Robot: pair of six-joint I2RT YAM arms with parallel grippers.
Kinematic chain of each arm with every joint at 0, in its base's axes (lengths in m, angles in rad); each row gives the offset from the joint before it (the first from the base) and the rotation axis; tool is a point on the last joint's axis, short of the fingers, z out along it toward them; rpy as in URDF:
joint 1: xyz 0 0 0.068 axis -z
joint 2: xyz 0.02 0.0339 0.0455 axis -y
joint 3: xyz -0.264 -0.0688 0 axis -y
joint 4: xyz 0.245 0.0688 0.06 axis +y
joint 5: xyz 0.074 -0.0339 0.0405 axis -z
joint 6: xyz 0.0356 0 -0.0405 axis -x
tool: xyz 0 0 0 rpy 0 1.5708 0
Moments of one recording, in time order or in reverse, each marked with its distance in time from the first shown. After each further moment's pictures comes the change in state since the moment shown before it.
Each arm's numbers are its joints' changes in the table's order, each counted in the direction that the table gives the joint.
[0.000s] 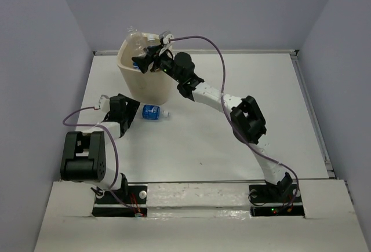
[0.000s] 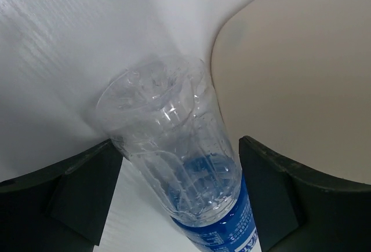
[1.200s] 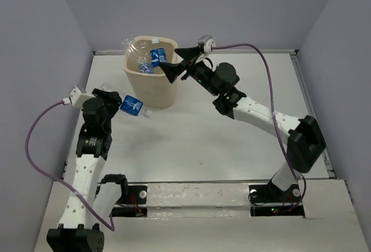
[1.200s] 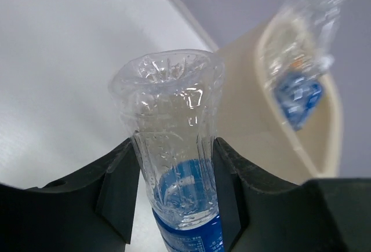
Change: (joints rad) left arm 0.002 0.719 0.120 0.491 -0.132 -0.245; right arm 0.000 0.657 -0.682 -0.090 0.050 0.031
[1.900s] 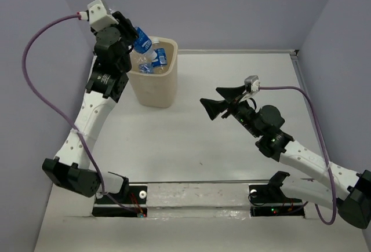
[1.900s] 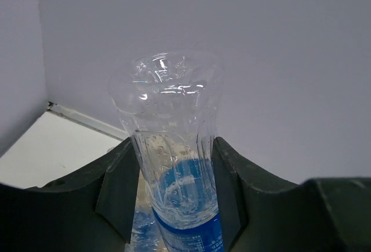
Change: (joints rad) left arm 0.297 -0.586 0.928 -0.133 -0.278 -0.481; right arm 0.000 0.732 -0.695 0.179 0.163 -0.097
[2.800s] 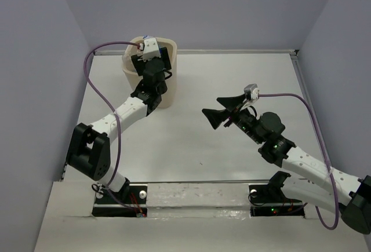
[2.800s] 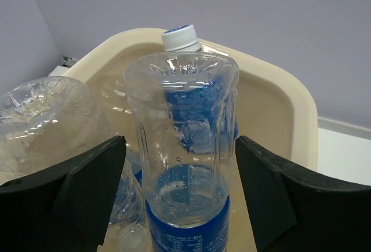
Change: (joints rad) left arm 0.198 -0.203 -0.466 -0.519 -0.229 -0.266; right arm 0.000 0.093 -0.125 0.041 -0.056 -0.031
